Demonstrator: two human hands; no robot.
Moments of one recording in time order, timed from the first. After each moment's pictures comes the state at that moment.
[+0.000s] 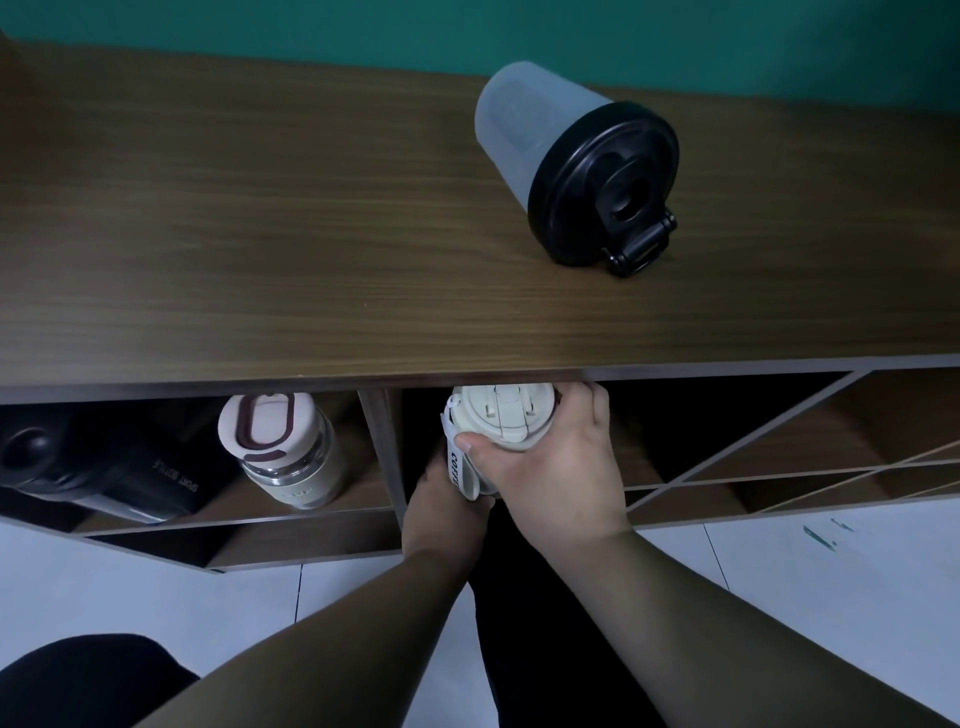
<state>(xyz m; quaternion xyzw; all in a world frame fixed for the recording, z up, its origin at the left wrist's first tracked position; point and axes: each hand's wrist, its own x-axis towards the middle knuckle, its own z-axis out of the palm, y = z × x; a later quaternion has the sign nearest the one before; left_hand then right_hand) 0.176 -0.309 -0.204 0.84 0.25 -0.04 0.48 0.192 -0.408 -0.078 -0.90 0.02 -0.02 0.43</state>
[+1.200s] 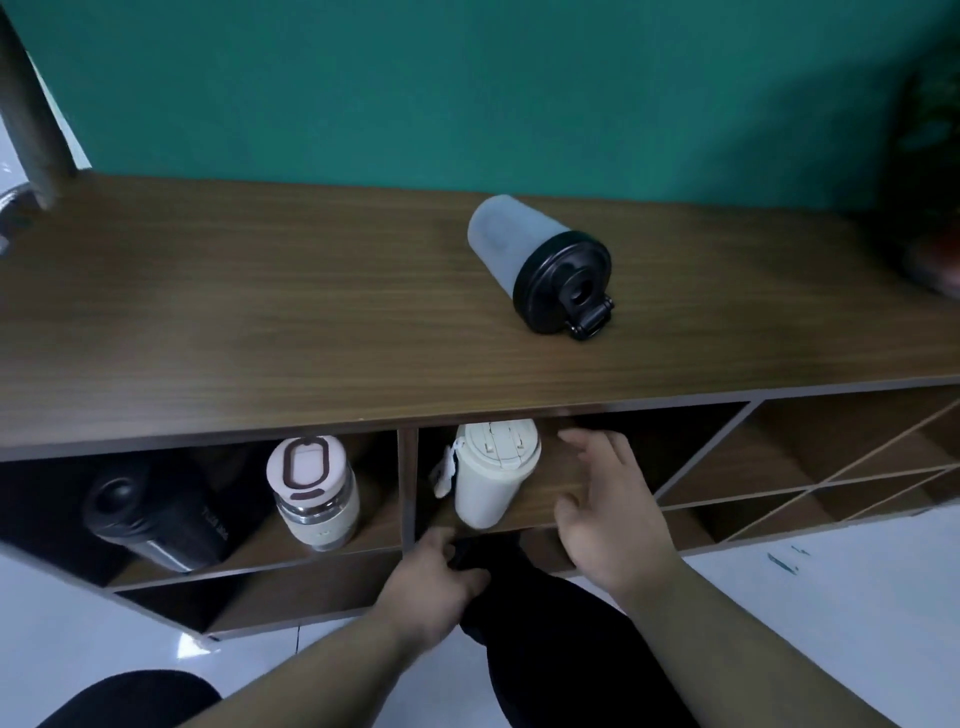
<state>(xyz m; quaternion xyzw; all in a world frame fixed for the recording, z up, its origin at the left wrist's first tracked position) 0.114 -0.269 -0.127 0.79 0.14 -0.20 0.56 0.157 -0.456 -0.035 -0.94 -0.03 0.00 0.33</state>
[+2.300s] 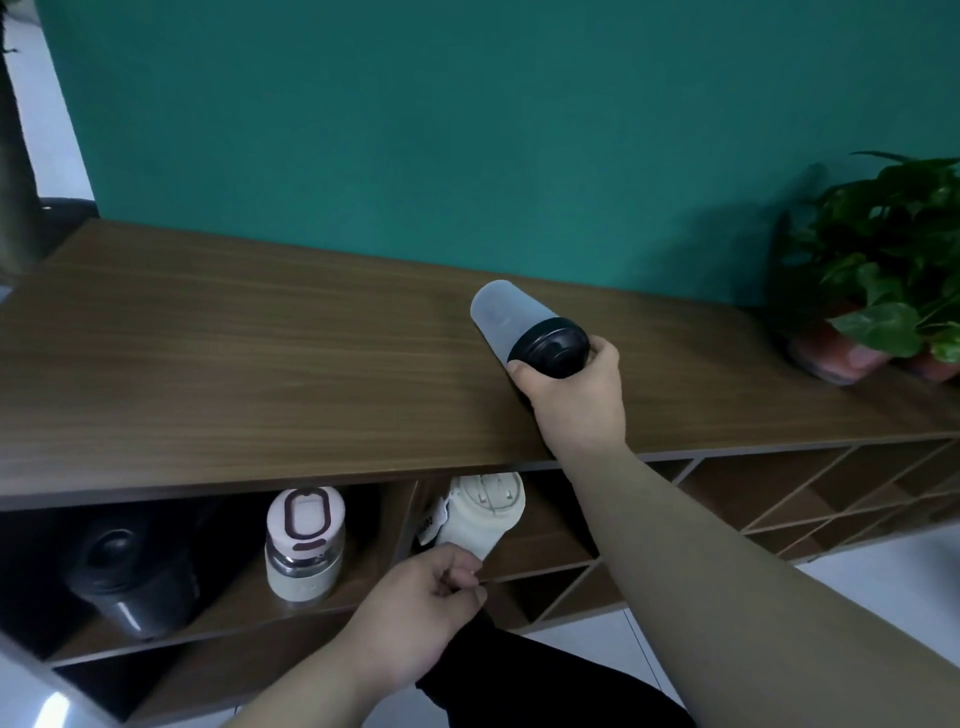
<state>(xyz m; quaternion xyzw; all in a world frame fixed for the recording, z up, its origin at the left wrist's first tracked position) 0.112 -0.239 -0.078 0.76 0.00 -0.14 0.63 0.225 -0.377 0.077 -0.85 0.12 -0.15 0.50</state>
